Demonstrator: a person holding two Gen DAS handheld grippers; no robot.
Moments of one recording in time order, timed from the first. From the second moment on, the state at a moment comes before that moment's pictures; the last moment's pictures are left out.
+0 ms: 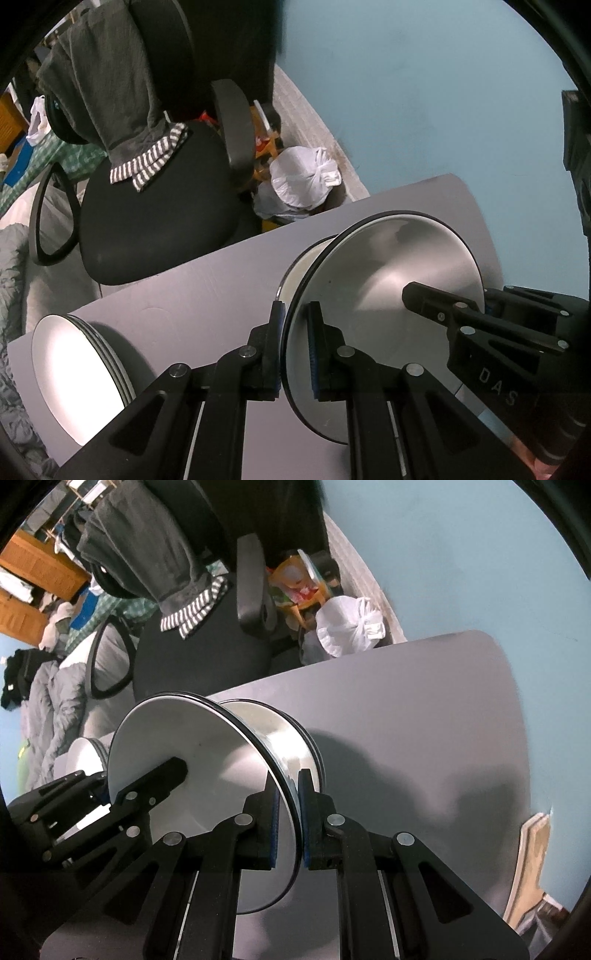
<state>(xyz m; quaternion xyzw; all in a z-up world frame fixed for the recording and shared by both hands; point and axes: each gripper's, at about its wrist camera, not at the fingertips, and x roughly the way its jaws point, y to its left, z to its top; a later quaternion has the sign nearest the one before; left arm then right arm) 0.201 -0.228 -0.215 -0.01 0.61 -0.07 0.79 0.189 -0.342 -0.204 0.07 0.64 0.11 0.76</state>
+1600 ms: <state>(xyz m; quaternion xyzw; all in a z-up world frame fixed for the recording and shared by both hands) 0.179 -0.212 -0.171 0.00 0.57 -0.06 0.82 0.180 -0.347 -0.153 0.03 0.60 0.07 0.79</state>
